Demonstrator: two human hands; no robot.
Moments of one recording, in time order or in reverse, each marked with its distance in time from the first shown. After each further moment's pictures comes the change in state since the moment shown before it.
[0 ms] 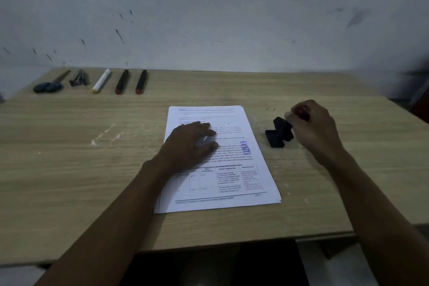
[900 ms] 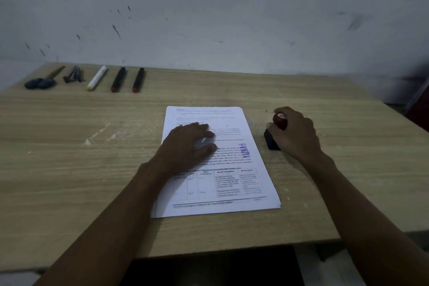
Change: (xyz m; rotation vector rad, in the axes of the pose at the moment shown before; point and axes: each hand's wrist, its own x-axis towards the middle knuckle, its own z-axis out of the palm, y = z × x) left_hand 0.002 0.004 -0.002 0.007 0.000 0.044; right_hand 0.009 0.005 0.030 -0.260 -0.067 -0.047
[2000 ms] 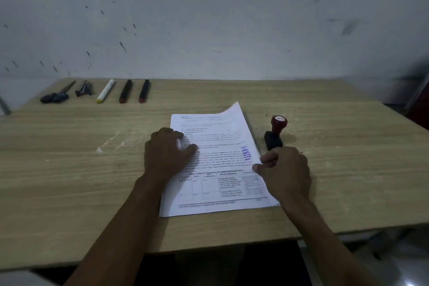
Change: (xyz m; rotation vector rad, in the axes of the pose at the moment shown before) left_hand -0.025 0.009 -0.023 0.167 0.218 -0.484; right_hand -0.089 -0.021 0.015 0.042 0.044 0.164
